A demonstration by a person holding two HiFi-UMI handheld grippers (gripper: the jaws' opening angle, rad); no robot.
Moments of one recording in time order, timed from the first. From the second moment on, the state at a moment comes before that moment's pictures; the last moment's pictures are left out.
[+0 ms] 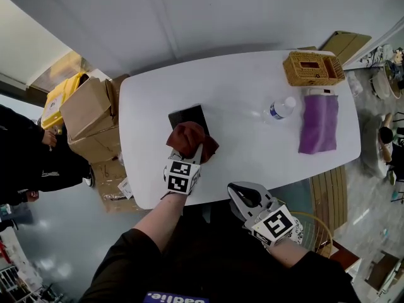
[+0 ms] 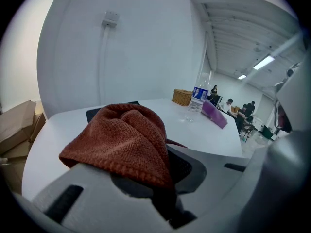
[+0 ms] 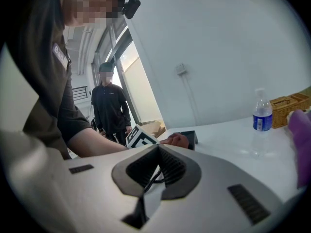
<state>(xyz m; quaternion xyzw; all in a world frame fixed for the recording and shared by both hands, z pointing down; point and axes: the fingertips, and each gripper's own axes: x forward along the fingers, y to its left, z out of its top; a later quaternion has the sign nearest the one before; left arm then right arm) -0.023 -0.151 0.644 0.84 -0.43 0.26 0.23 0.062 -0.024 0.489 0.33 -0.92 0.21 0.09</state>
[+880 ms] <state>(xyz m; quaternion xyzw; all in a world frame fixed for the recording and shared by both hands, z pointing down) -0.012 -0.234 0.581 0.85 -0.44 0.21 0.19 0.091 -0.029 0.477 0.33 -0.92 0.20 0.08</state>
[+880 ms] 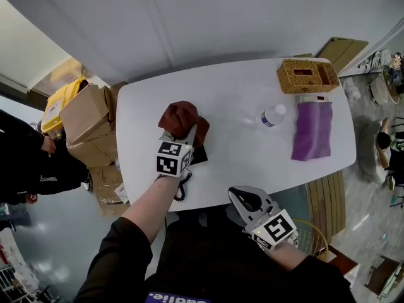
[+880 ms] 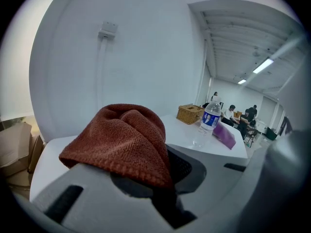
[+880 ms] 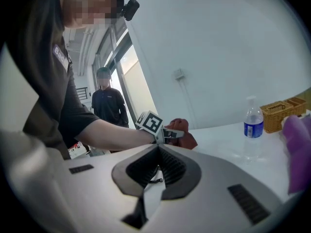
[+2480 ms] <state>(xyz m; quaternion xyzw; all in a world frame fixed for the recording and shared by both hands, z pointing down) -0.012 -0.029 0.587 0.85 -0.36 0.22 0.30 0.047 0.014 0.466 0.30 -0.93 0.20 0.08</state>
